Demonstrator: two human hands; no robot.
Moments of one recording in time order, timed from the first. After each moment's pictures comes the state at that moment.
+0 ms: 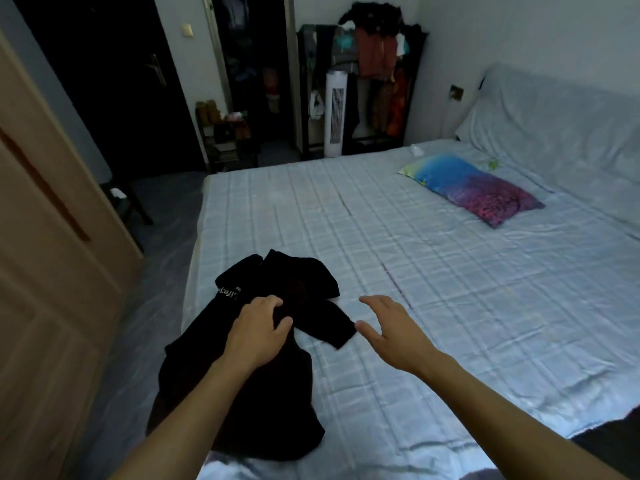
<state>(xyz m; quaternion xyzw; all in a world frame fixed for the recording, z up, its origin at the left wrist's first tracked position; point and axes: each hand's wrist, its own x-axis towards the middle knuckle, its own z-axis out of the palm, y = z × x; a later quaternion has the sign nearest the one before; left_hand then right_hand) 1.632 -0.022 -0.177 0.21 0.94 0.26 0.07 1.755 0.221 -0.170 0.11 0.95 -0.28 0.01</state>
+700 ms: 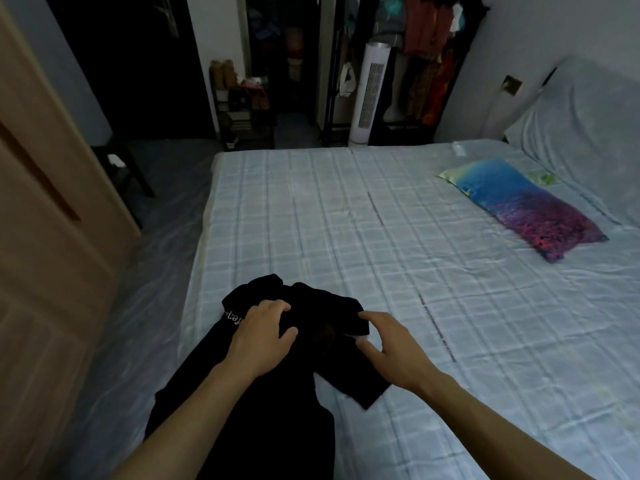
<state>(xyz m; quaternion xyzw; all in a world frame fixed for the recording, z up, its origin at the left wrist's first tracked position) 1.419 -0.016 -0.225 0.21 0.93 0.28 0.12 1.531 0.226 -0.216 0.08 0.94 -0.31 0.05</state>
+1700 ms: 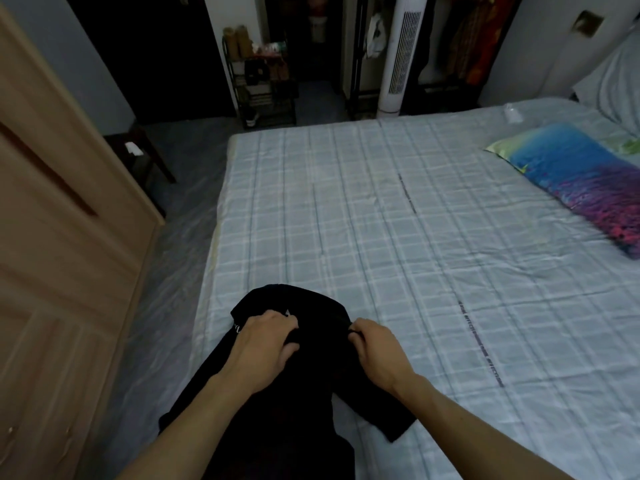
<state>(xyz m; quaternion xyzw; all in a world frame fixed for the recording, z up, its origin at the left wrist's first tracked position) 1.333 0.005 -0.270 0.32 0.93 0.14 0.10 1.405 0.233 -0.310 0.06 0.93 -0.37 0.05</state>
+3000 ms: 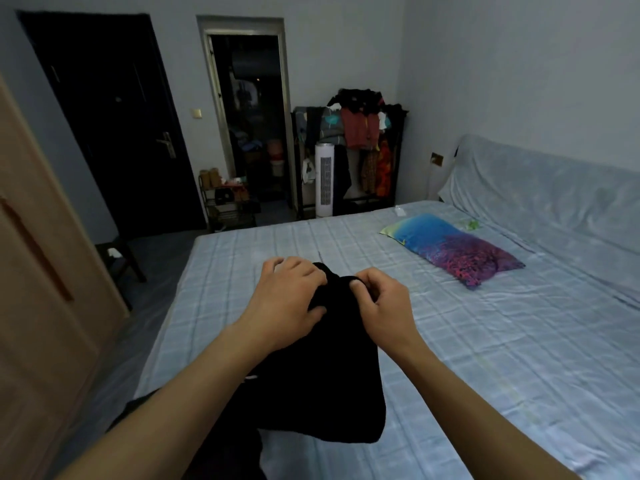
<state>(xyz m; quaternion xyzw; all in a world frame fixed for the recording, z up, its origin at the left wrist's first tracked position) 1.674 0.194 0.002 0.44 0.88 0.08 -0.16 1.744 0.363 -0.042 0.05 0.81 -0.48 -0.34</state>
